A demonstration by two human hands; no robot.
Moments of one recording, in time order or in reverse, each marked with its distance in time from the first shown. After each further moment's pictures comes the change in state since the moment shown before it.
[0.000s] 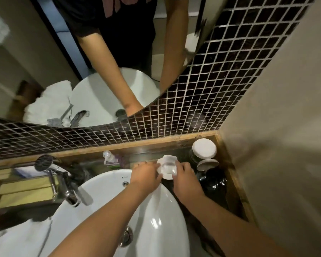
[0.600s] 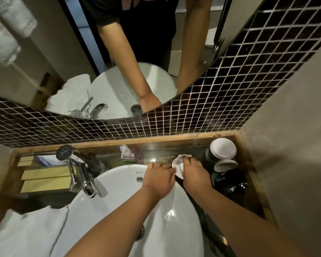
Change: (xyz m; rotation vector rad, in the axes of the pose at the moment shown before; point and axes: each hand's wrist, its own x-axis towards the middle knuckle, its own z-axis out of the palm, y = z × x) left_hand -0.022 -0.007 0.008 0.147 0.067 0.129; right_hand 0.032 -0.018 0.011 -0.159 -0.061 -0.055
